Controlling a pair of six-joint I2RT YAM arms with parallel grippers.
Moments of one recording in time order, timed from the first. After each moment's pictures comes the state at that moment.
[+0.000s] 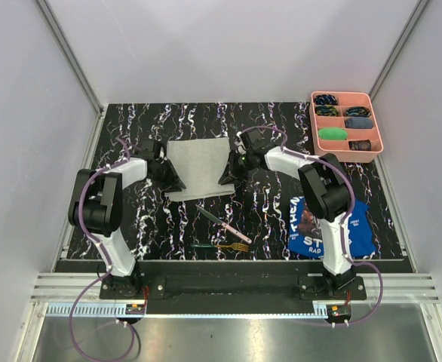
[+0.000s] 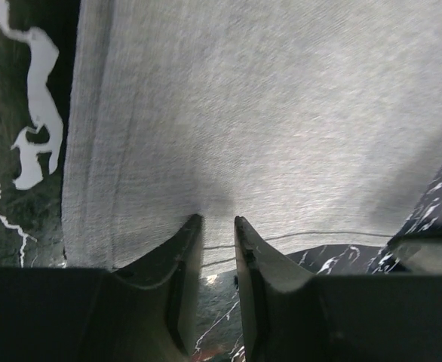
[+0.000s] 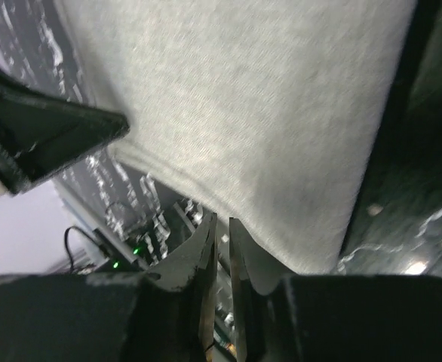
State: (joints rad) left arm -0.14 1.80 1.06 -0.39 0.32 -0.67; right arm 0.53 2.11 1.47 -0.31 -0.54 0.74
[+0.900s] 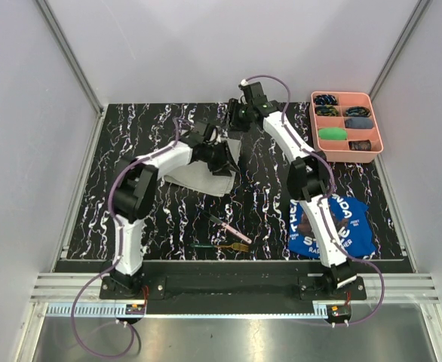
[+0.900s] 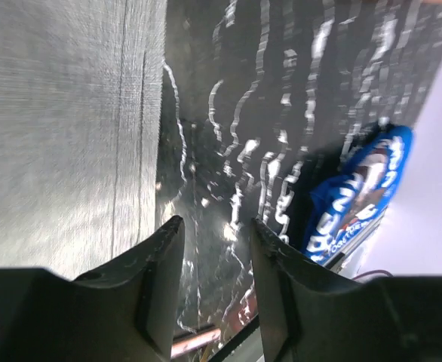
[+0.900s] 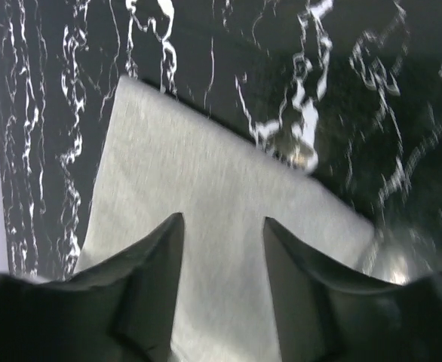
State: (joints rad) left arm -0.48 2.09 1.51 -0.36 0.50 -0.76; right arm 0.41 2.67 2.63 -0.67 -0.31 0.54
